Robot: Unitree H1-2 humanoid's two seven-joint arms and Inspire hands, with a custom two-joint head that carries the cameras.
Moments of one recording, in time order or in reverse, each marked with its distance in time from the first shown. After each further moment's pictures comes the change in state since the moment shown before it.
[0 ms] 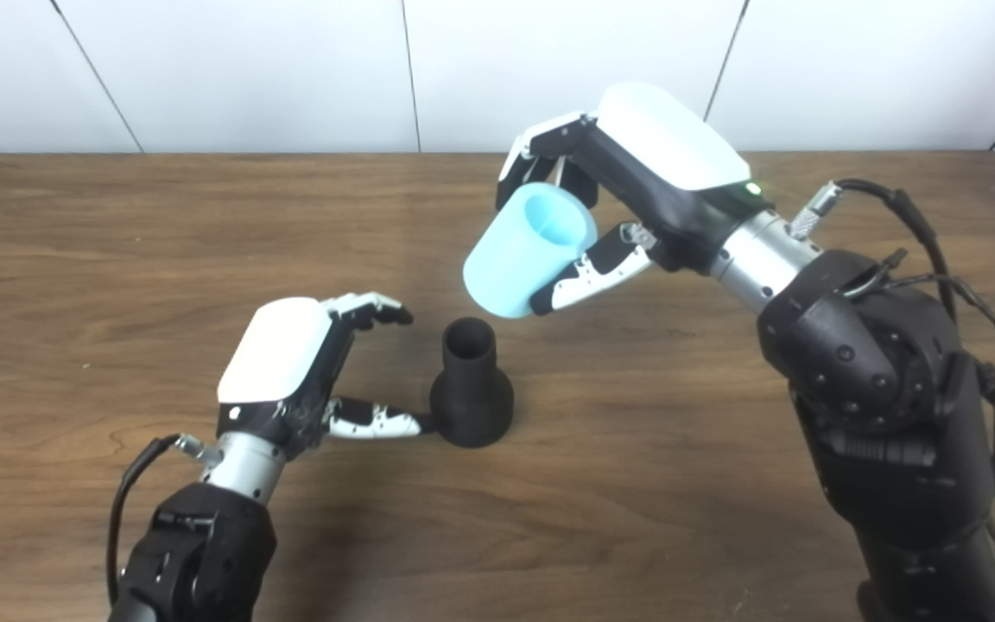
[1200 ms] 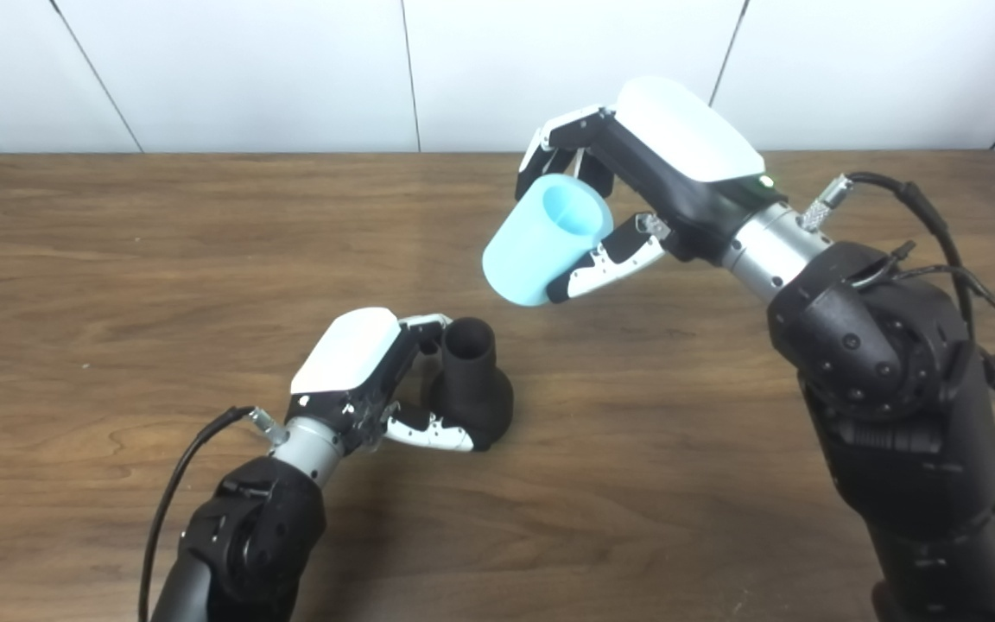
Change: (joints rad) left arm -0.058 -0.044 -0.040 0.152 -0.078 0.000 -0.058; right arm 0.005 -0.019 -0.005 0.044 0.000 -0.032 -0.036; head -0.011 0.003
